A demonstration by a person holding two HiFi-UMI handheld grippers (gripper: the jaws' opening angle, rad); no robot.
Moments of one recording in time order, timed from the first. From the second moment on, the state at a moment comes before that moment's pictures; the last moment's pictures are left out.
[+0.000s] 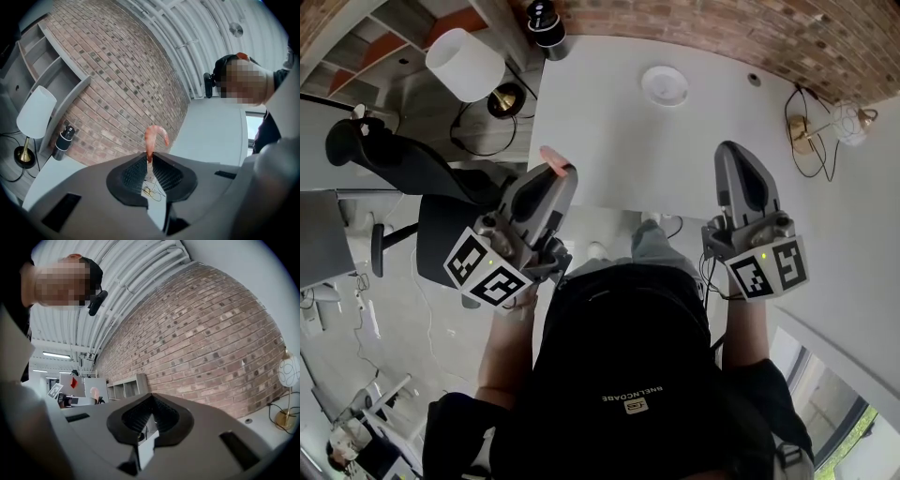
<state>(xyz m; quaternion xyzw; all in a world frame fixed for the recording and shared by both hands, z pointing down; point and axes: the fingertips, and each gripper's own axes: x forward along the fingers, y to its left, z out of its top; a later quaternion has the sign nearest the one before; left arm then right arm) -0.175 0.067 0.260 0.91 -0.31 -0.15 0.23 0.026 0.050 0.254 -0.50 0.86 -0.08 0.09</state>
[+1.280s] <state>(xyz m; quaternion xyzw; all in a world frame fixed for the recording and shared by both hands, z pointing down) -0.036 -0.033 0.283 0.88 -0.38 -0.09 0.26 0.156 -0.078 0.303 -0.44 0.87 -0.19 0.11</state>
